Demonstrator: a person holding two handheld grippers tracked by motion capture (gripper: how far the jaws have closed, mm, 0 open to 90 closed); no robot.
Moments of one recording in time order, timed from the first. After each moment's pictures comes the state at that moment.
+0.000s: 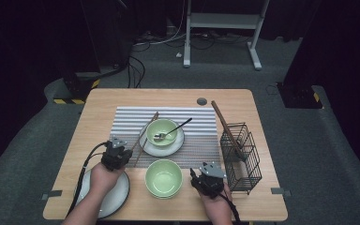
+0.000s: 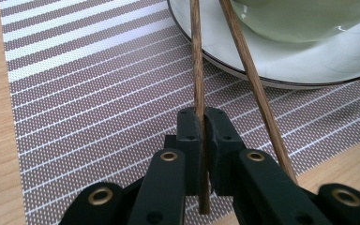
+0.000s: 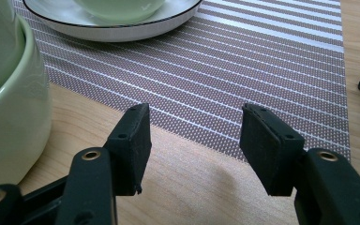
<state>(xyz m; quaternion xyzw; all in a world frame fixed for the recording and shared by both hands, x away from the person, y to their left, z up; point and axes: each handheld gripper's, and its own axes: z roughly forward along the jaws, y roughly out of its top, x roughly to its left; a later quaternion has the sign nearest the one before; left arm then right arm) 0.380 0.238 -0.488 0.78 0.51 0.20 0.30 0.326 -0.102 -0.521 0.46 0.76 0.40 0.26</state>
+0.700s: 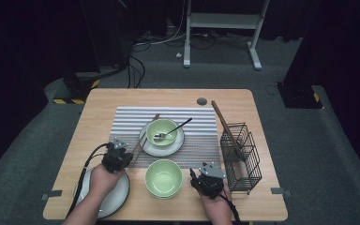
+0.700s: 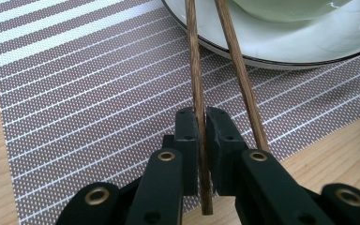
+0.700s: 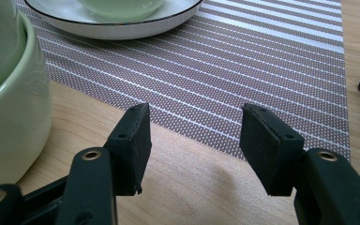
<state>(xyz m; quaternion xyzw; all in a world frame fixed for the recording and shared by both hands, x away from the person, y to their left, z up) 0.377 0.234 -0.489 0.79 0.51 0.19 0.28 0.325 -0.101 -0.521 0.45 0.76 0.39 0.26</state>
